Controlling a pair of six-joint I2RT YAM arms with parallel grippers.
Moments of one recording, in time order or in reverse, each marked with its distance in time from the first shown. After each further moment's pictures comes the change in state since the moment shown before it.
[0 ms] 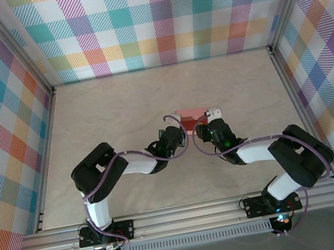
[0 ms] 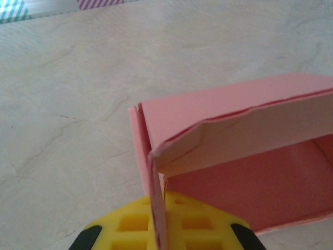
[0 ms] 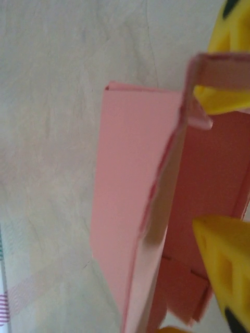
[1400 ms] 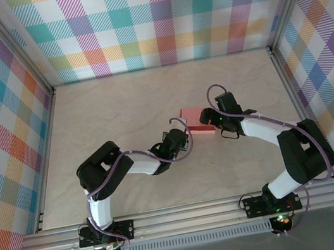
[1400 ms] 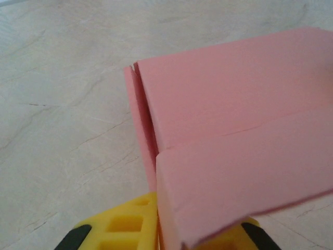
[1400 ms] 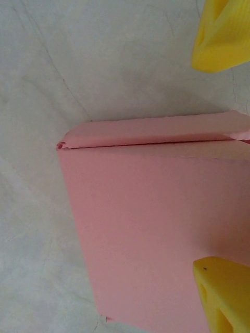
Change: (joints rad) left arm -0.020 0.045 0.011 -0.010 0.028 0.049; right arm -0.272 0.040 0.359 -0.738 -0.337 0.386
